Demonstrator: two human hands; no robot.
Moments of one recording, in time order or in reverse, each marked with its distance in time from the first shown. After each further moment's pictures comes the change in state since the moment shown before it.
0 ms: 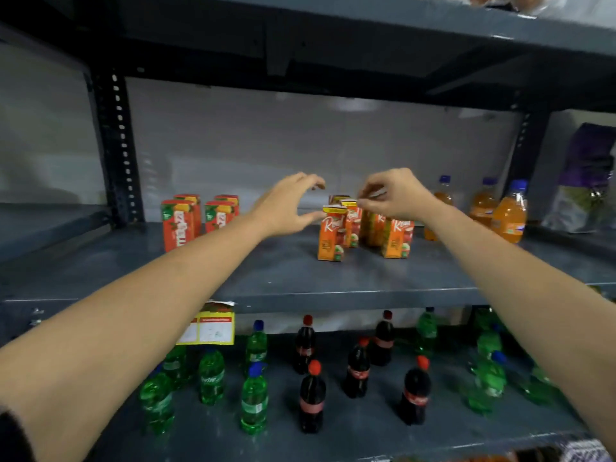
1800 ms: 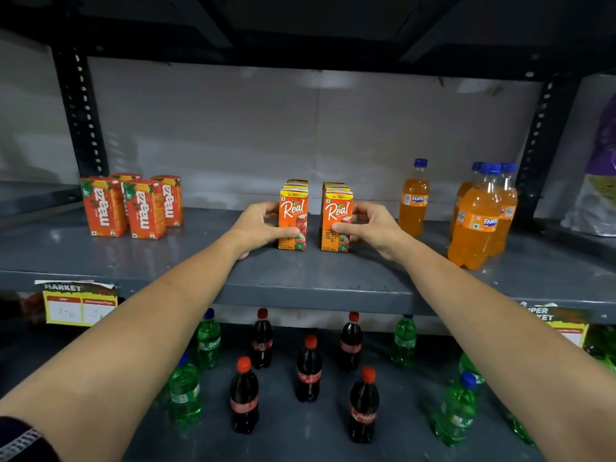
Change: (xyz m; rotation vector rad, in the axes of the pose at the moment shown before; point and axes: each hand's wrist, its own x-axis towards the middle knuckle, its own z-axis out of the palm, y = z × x) left_hand 0.023 0.039 0.127 -0.618 0.022 -0.747; right_hand -0.048 0.137 0.083 1.036 -0.156 0.472
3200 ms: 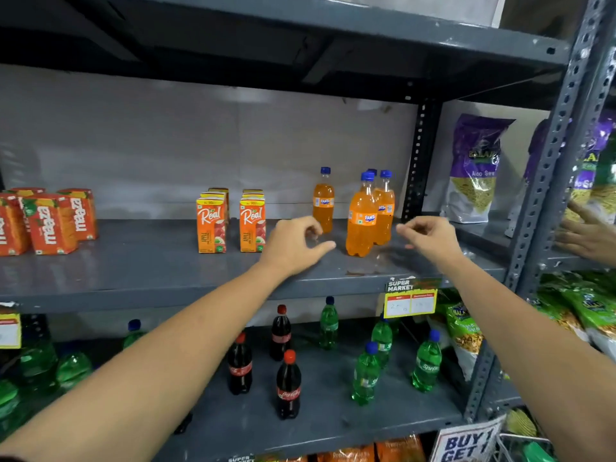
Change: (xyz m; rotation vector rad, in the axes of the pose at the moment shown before) left_hand -0.053 0.101 0.173 0.319 0.027 0.494; right_hand -0.136 0.034 -0.223 -0.334 0.503 -0.062
